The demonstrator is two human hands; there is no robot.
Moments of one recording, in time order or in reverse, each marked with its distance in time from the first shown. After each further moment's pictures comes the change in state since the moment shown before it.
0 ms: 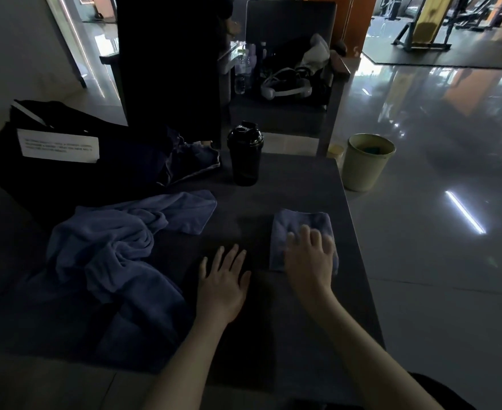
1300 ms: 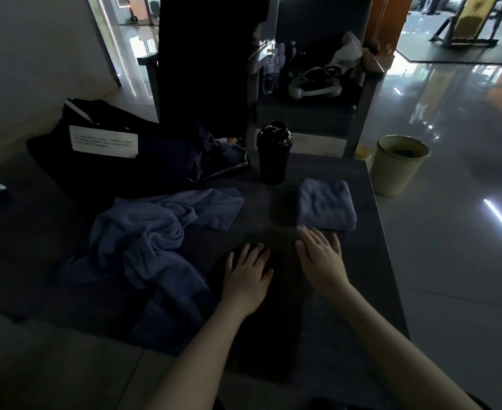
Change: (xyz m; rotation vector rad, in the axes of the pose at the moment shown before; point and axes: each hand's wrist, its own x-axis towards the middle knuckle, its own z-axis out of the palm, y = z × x) left_hand 0.002 -0.007 -0.014 -0.133 -0.116 0.032; right_hand 0.008 -0.006 0.010 0.440 -0.187 -0.104
